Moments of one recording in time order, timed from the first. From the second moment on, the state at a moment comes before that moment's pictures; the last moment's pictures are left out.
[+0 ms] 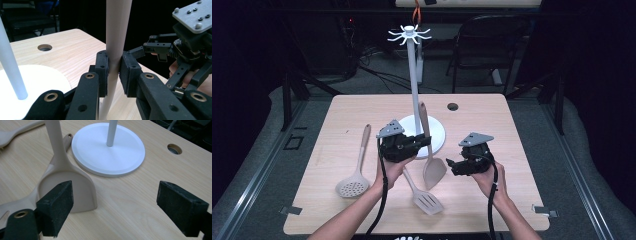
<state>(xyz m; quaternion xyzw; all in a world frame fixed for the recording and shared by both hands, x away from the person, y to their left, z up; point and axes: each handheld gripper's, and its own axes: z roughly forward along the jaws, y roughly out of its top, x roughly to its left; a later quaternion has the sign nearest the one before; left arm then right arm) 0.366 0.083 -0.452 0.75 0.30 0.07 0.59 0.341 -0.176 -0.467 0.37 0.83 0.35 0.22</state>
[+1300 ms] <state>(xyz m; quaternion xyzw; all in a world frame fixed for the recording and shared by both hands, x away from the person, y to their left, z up) 0.405 0.086 -0.432 0.76 0.28 0.09 0.58 0.362 -0.193 -0.486 0.39 0.84 0.31 0.20</state>
